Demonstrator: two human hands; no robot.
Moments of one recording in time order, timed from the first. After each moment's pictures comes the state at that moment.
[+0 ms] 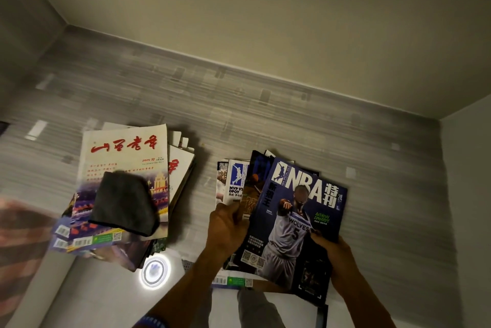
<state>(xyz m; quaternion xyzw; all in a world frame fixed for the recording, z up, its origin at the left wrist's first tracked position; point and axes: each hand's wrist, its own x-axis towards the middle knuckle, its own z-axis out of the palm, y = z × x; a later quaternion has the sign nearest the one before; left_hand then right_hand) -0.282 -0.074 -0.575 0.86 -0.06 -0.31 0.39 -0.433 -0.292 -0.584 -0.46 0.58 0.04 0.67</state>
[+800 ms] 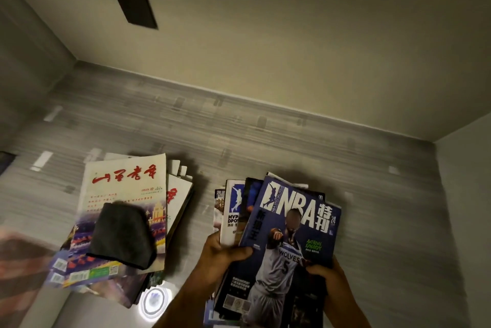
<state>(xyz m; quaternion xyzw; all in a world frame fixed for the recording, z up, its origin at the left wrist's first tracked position) -0.273 -0.071 -0.519 0.62 0.09 -0.43 0.65 -0.410 -0.277 -0.550 -0.38 0.55 0.00 0.74</state>
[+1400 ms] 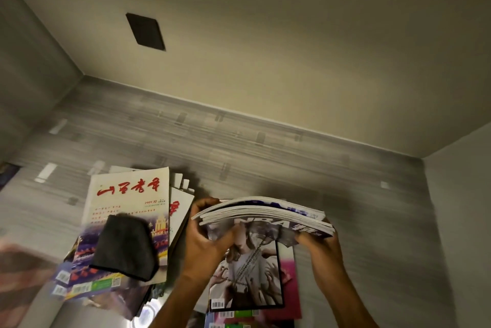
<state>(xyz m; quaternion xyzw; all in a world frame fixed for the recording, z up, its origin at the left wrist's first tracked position) -0.244 -0.077 -0.431 0.69 0.04 -0.17 0.70 -0.330 -0.264 -0.434 -0.60 0.35 -0.13 0.71</state>
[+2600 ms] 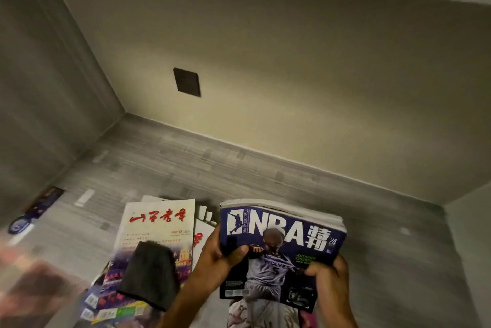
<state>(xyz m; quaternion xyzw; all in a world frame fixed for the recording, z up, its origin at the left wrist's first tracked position) -0.216 -0.050 -0.414 0.70 0.00 -0.29 0.66 -0.309 -0.224 -0.396 -0.53 0.50 -0.12 0.68</state>
